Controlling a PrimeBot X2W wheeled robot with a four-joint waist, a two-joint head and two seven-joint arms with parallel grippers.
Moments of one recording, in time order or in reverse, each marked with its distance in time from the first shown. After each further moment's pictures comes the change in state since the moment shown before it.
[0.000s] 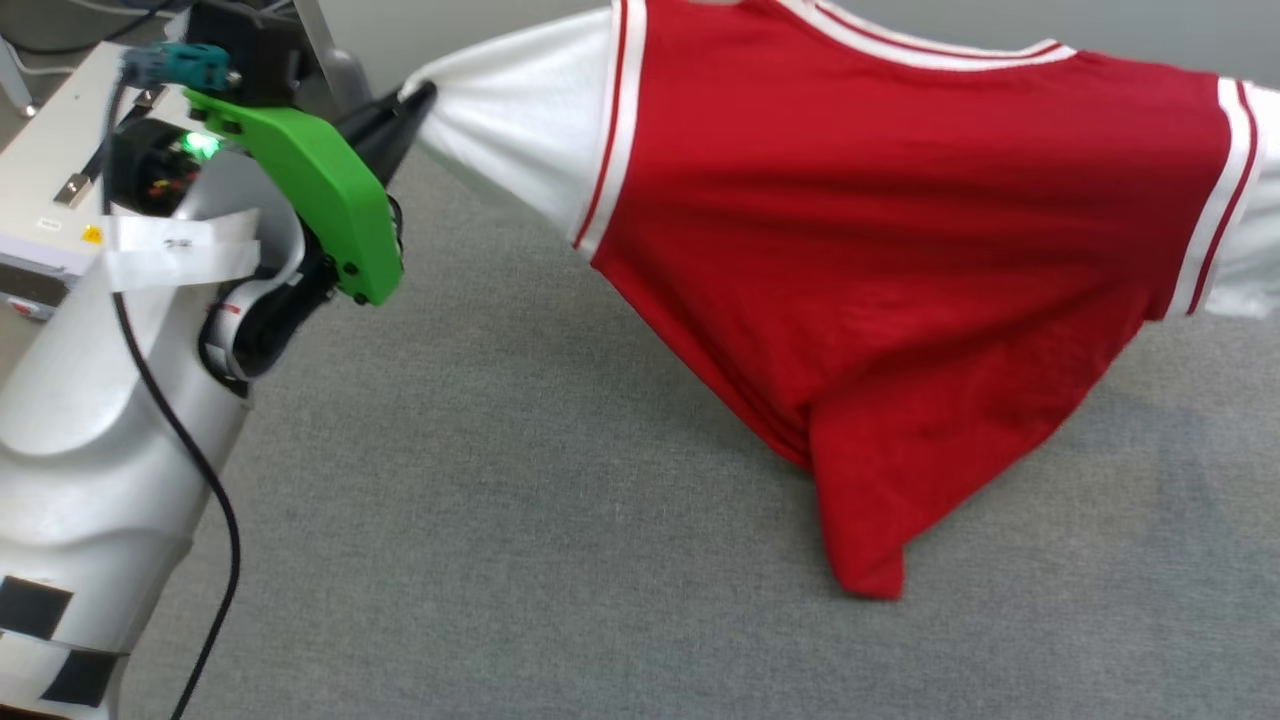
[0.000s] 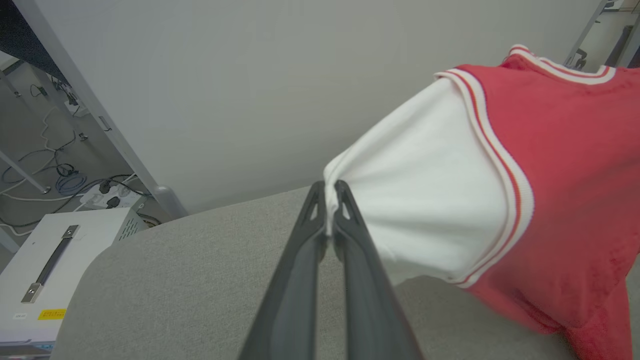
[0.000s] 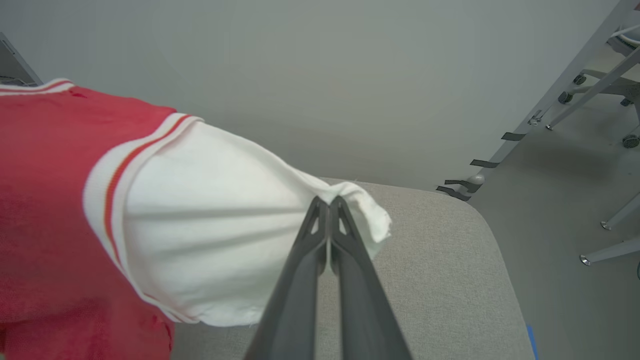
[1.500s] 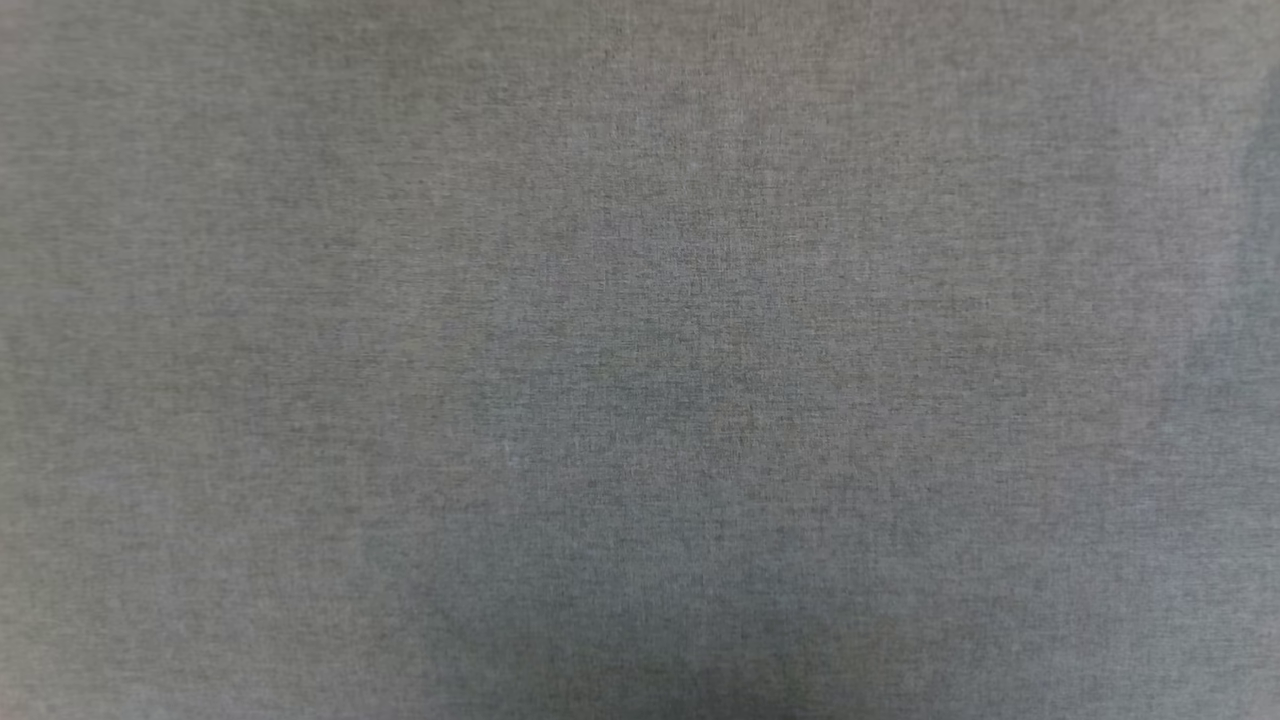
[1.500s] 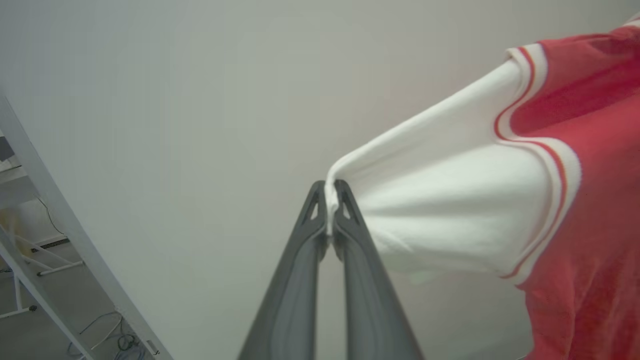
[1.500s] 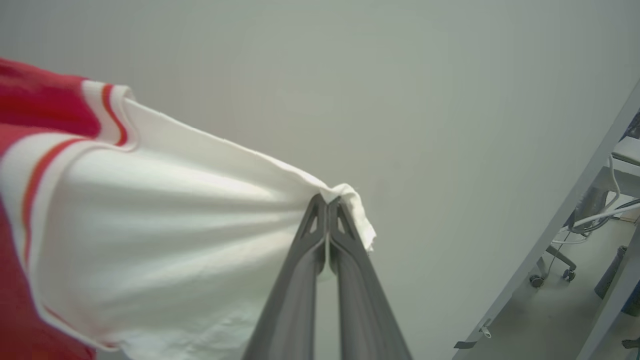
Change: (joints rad) left arm -0.797 0.087 0.121 0.120 0.223 0.014 -0.208; right arm -1.192 0.098 0.124 0.600 -0.419 0.009 -0.561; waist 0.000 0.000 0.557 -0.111
